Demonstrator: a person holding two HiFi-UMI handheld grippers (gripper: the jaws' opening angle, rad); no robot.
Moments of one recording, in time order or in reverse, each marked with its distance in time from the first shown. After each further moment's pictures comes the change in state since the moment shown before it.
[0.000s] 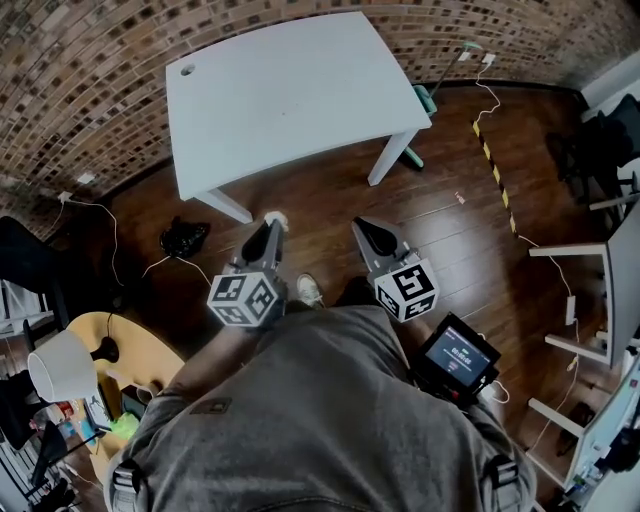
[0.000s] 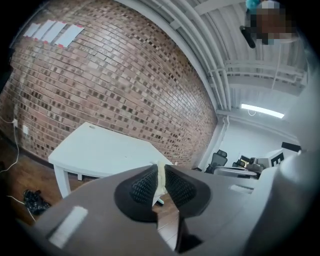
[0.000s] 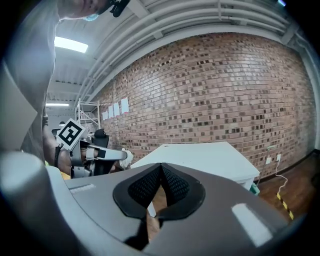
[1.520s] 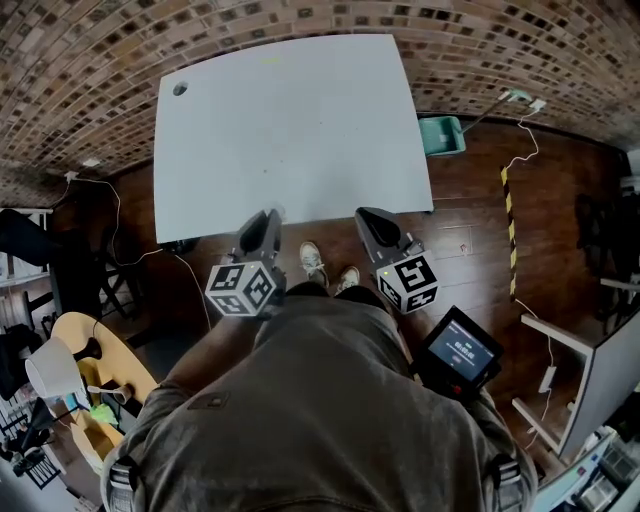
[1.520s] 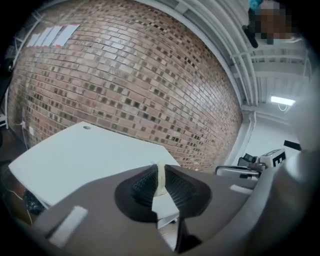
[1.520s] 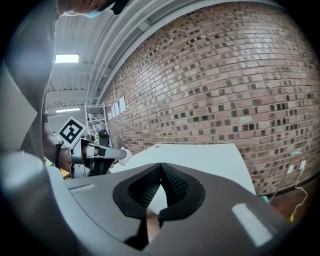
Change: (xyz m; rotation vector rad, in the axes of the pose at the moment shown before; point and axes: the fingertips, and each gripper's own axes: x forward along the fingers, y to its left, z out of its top) left arm 0.230 0.012 0.055 -0.043 0.002 0.230; right arm 0.139 -0.227 0.053 0.002 0.070 0.200
